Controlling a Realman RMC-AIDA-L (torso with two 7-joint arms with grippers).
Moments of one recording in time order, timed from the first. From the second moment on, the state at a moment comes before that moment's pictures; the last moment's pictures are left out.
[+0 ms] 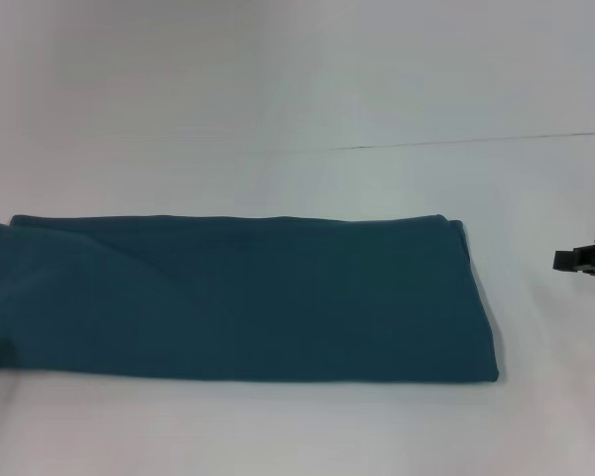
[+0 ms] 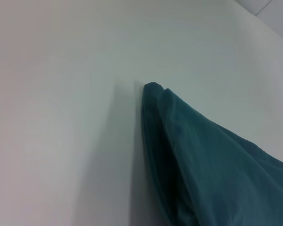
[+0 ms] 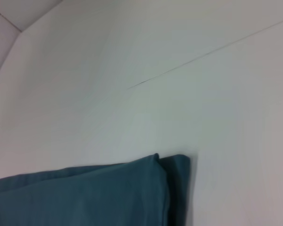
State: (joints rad) left arm -0.42 -2.05 0.32 0.79 2.36 1.28 -2.14; right arm 0.52 1.94 -0.51 -0.66 -2.26 -1.28 2.22
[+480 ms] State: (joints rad) left arm -0.42 -2.05 0.31 0.81 2.36 1.29 -2.14; right arm 0.53 1.95 -0.51 -0.66 -2.26 -1.26 2.20
